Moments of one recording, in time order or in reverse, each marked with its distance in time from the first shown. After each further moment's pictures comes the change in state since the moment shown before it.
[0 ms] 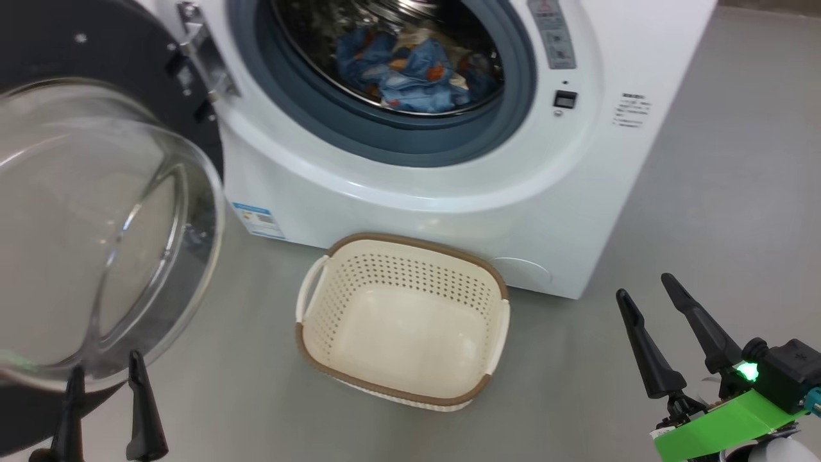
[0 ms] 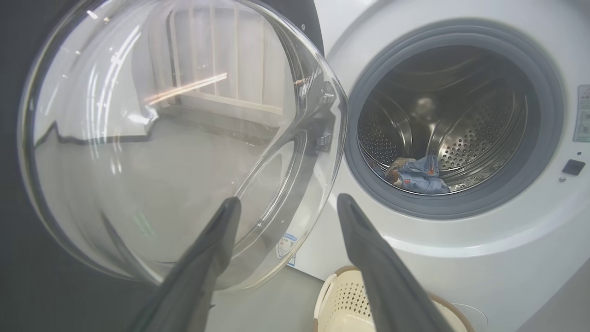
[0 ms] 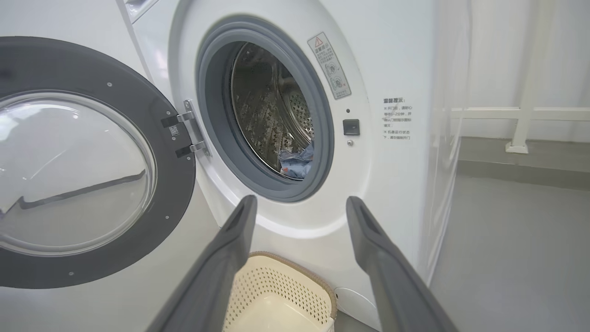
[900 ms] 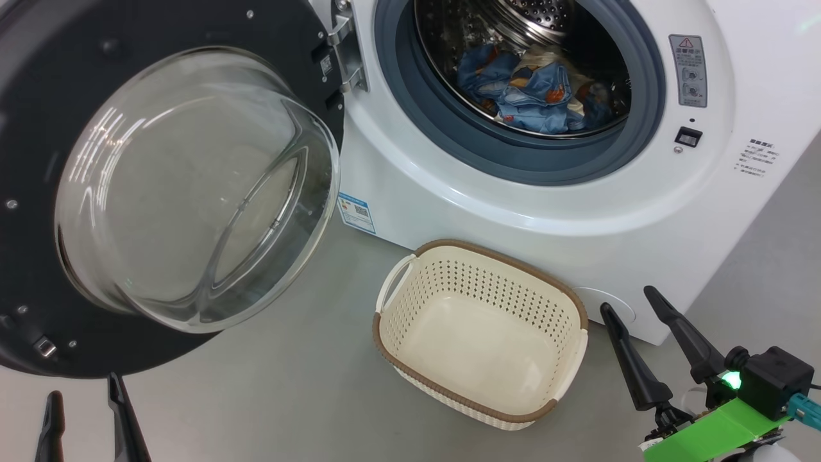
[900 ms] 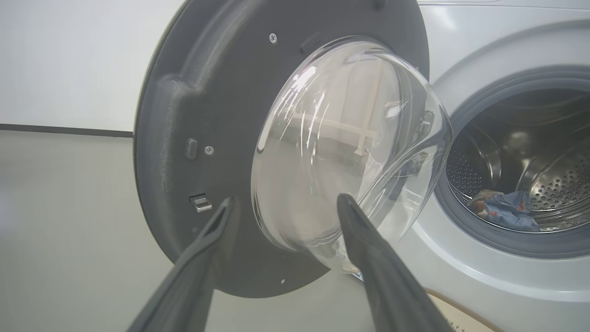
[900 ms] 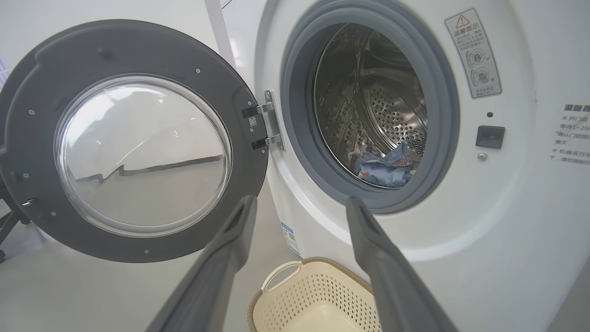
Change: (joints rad) left arm 0.070 0.000 0.004 -0.054 -0.044 0.054 0.000; right arm 0.000 -0.010 0.049 0.015 0.008 0.000 0.000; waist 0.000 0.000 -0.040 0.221
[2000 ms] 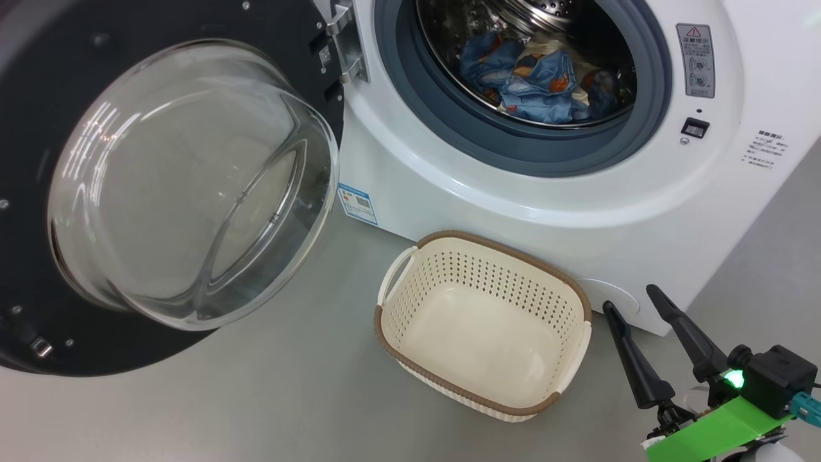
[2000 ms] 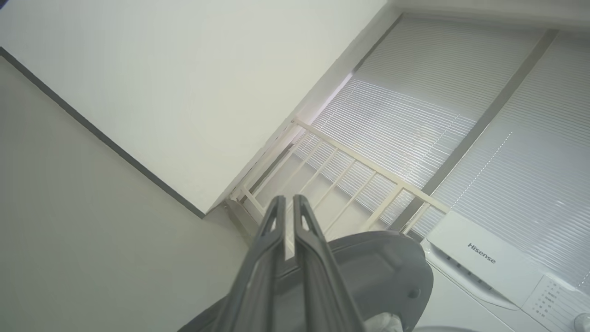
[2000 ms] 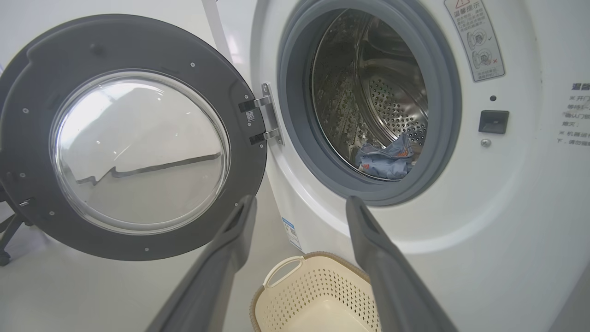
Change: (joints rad) left arm -0.331 0.159 0.361 0.036 -0.697 -0.099 0.138; right arm 0.000 0.000 -0.002 0.001 0.004 0.000 0.000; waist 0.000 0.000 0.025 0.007
